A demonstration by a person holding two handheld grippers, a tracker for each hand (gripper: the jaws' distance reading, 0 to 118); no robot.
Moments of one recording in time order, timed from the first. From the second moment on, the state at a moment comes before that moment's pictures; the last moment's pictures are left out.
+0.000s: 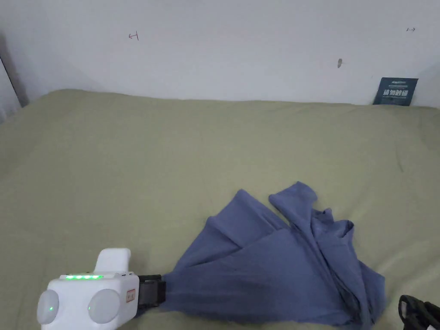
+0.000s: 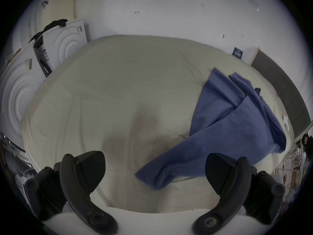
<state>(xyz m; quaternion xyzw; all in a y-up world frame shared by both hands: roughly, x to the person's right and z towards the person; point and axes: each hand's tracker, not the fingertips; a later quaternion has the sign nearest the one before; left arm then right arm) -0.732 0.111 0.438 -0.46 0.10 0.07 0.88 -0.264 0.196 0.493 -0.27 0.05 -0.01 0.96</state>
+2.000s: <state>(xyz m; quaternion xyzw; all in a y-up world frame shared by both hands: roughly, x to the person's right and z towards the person) -0.750 0.196 0.422 -0.40 0.08 0.13 0.90 -0.290 0.281 0.193 -0.38 0.15 0.06 0.91</state>
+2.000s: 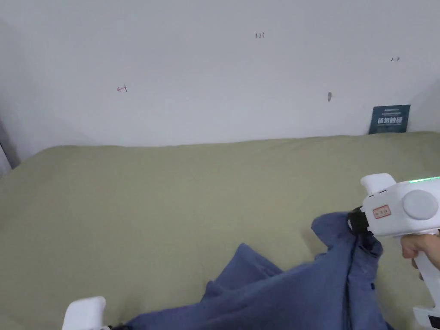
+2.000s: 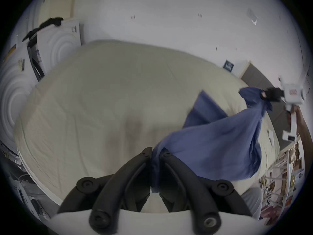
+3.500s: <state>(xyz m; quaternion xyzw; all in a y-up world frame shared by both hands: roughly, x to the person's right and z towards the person) -0.755 0.604 0.296 -0.15 0.17 0.03 0.97 -0.295 0.629 0.209 -0.10 0.06 0.08 0.99</state>
